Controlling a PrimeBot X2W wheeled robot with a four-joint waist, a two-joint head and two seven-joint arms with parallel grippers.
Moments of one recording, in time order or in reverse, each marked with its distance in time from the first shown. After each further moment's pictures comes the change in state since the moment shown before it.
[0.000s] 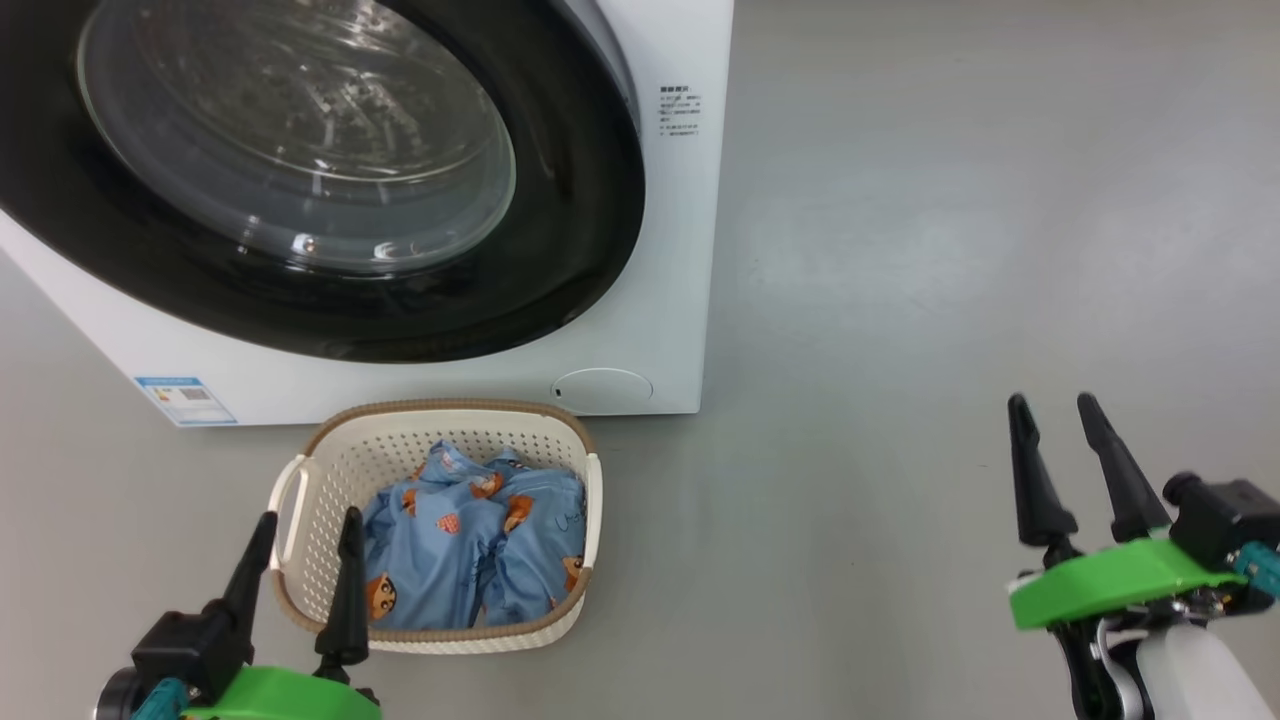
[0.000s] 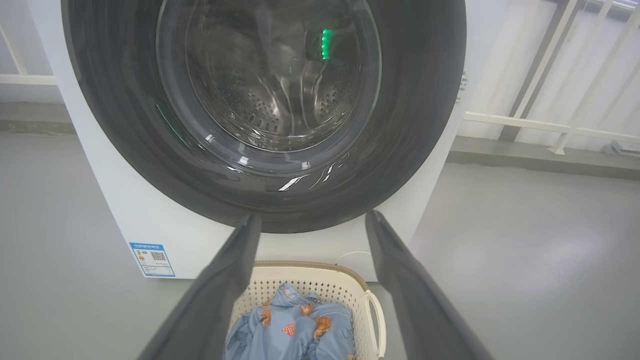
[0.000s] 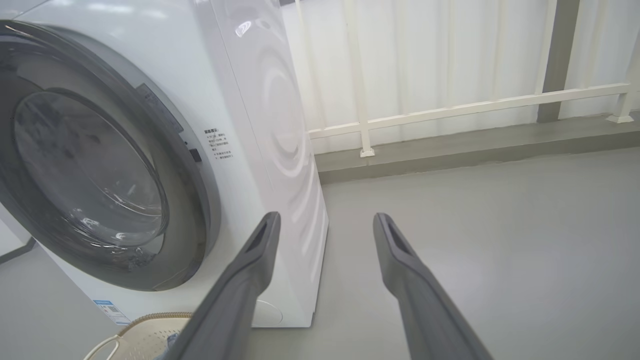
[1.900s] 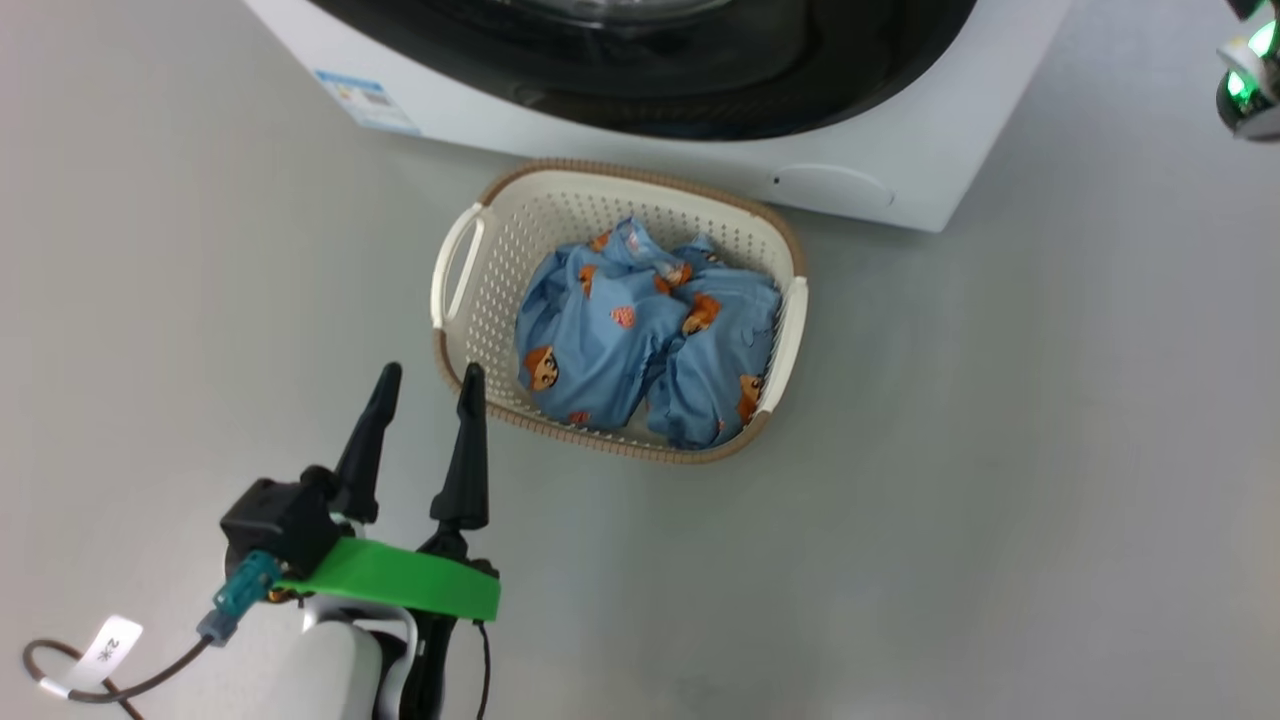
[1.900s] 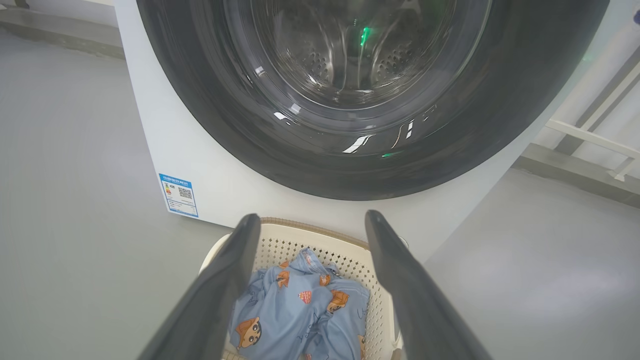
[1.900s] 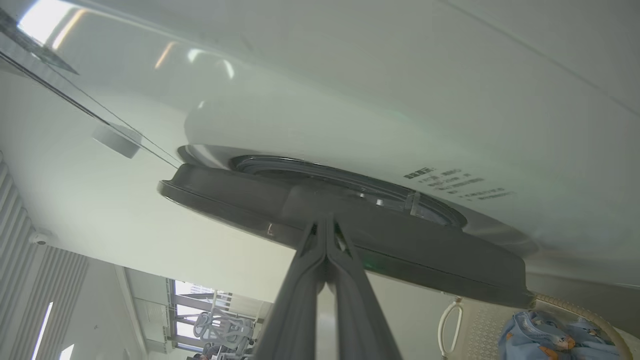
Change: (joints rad) left arm -0.187 -0.035 -0.255 -0.055 -0.216 0.037 -0.002; right arm -0.871 -0.300 0.161 0.177 1.310 0.000 0.774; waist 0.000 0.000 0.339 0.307
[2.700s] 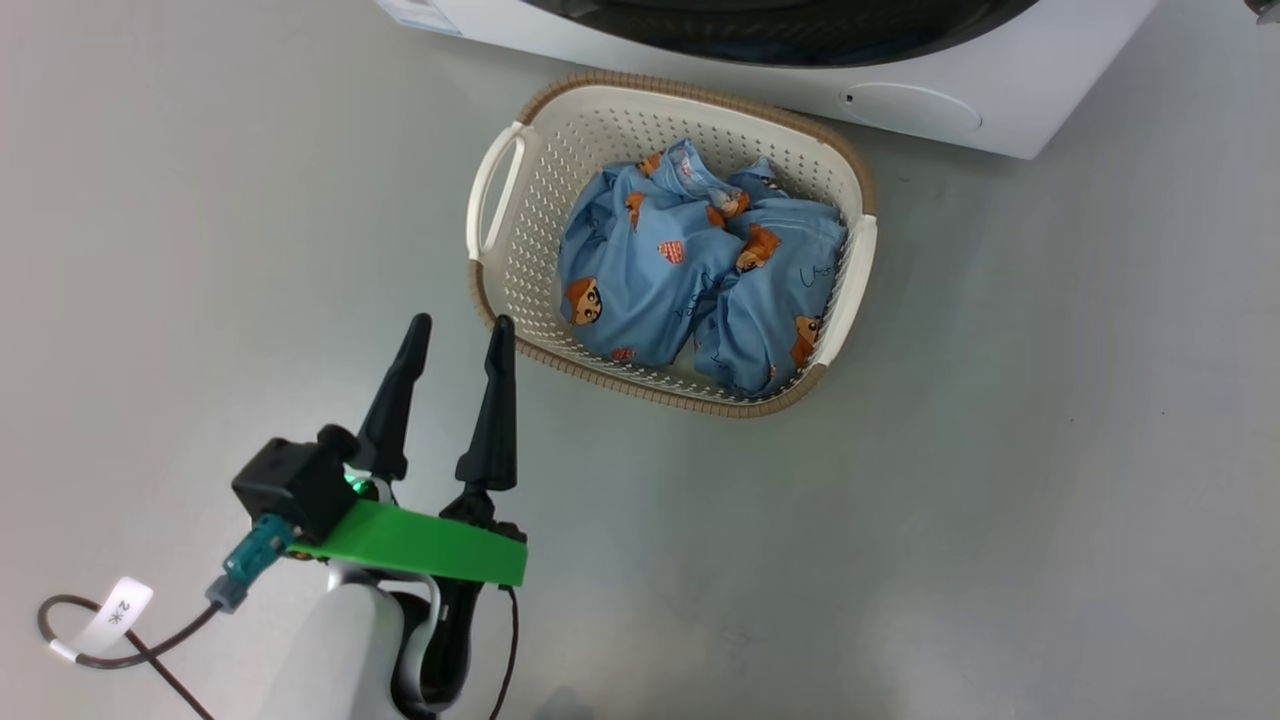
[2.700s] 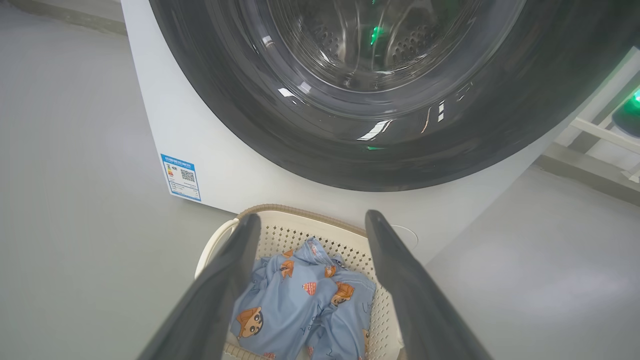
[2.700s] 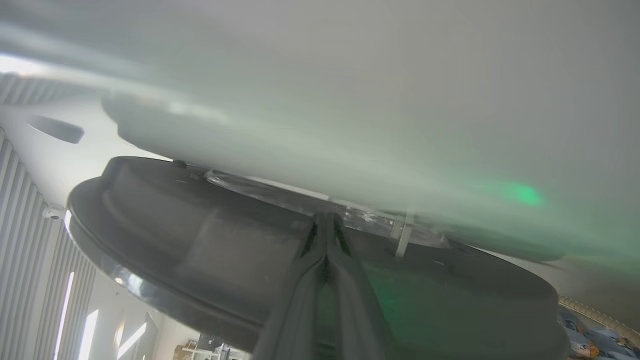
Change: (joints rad) left arm -0.062 -0.005 -0.058 -0.032 -0.068 0.018 0.000; right arm -0.182 0.020 0.049 0.068 -0.038 0.000 0.077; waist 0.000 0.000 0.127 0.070
